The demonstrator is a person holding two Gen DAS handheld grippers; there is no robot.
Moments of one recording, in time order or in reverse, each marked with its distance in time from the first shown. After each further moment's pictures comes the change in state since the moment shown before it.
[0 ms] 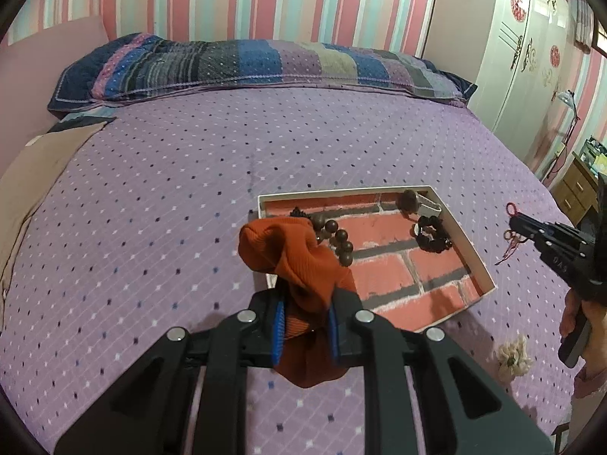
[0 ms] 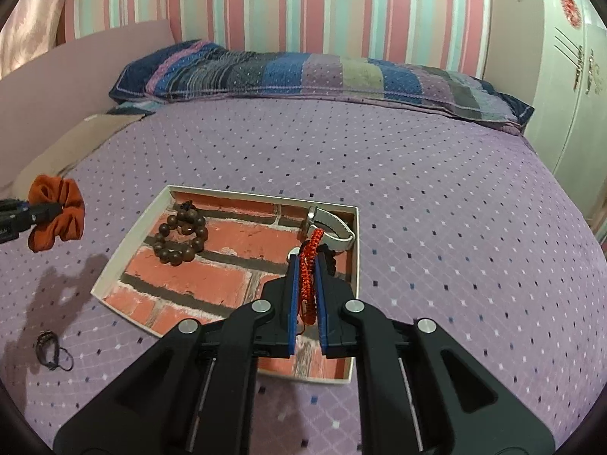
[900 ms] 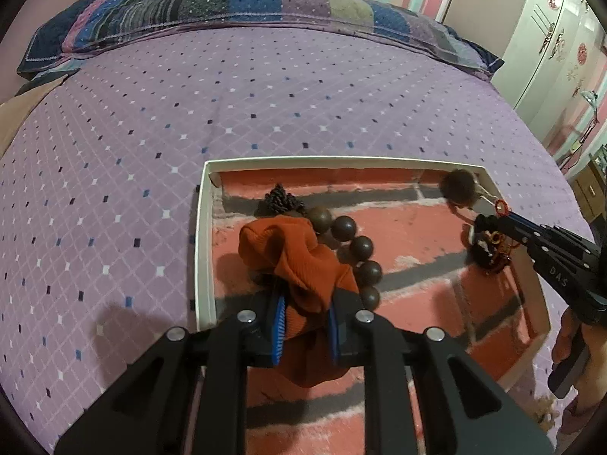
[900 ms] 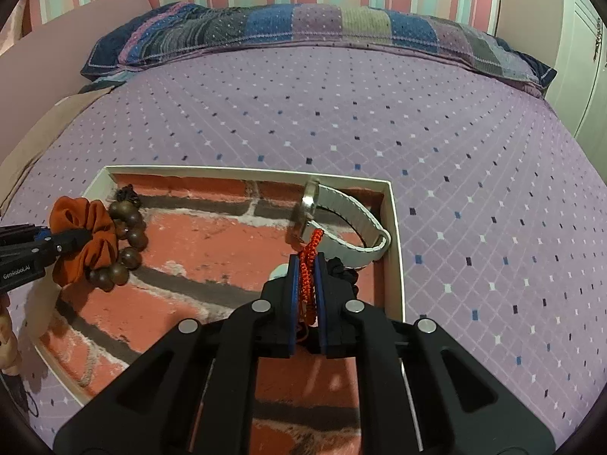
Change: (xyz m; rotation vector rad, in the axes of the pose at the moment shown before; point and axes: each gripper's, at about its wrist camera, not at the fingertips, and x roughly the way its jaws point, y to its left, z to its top) left arm 0.166 0.001 0.016 -0.063 0.161 -0.023; right arm 0.148 -0.011 0.006 0.057 0.159 0.006
